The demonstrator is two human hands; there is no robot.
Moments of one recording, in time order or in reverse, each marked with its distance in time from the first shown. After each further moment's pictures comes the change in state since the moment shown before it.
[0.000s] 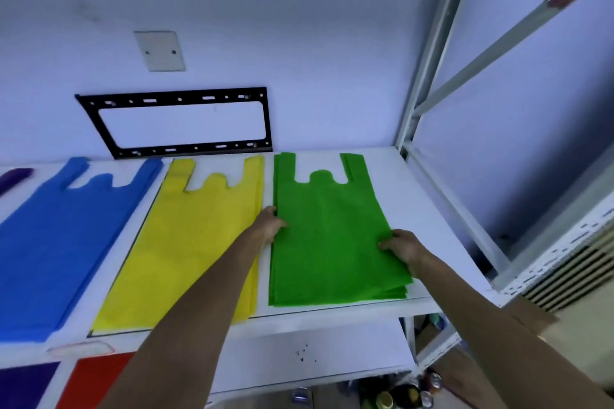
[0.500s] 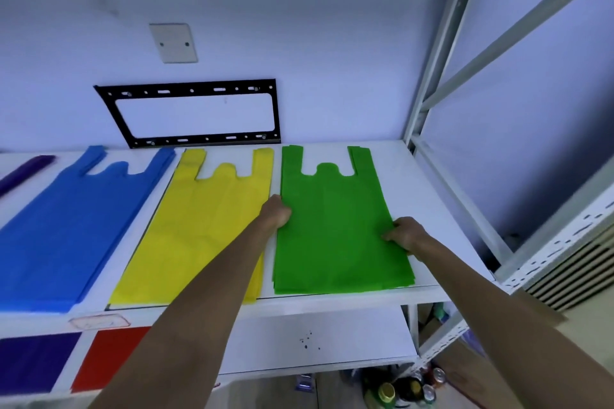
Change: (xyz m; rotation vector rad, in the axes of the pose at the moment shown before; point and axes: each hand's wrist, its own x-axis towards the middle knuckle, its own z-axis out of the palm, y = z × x) left_hand -0.026 0.012 0.005 0.414 0.122 0.029; right_hand -0.003 -0.006 -0.003 -0.469 0.036 -0.084
